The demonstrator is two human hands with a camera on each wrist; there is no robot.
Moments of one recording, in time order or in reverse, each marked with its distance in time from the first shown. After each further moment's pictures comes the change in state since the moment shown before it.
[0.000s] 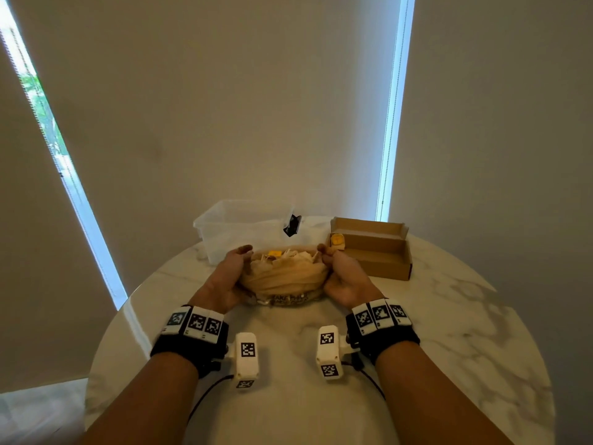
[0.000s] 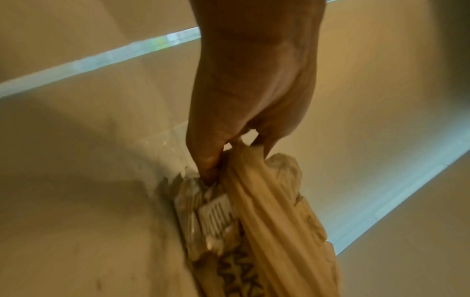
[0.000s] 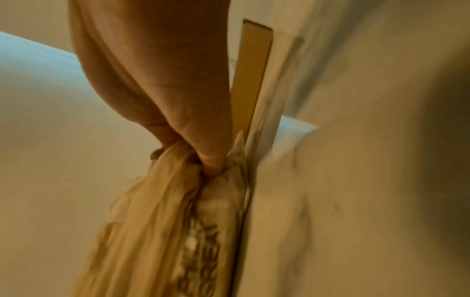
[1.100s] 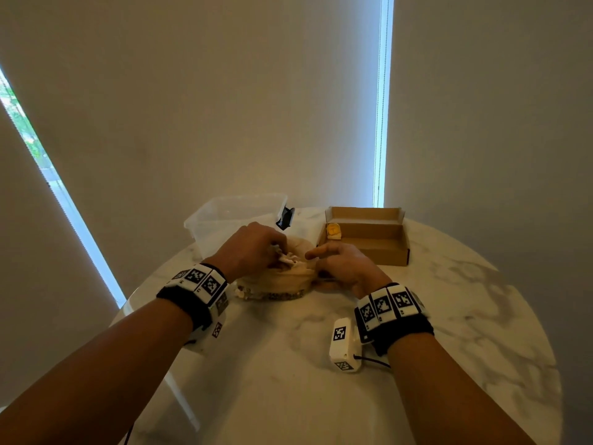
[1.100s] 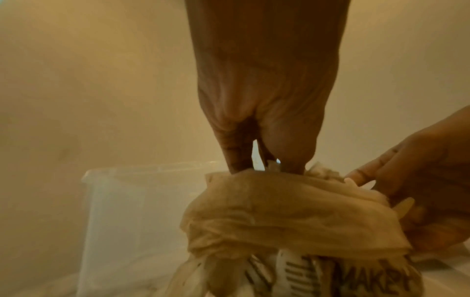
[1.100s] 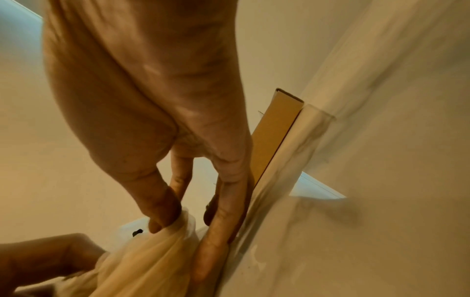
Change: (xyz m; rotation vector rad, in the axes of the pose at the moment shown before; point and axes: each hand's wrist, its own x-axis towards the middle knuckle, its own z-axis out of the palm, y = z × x) left_hand 0.011 0.034 0.039 1.653 -0.246 0.889; right_hand -0.026 -0.017 -0.021 -0.678 -0.072 -0.052
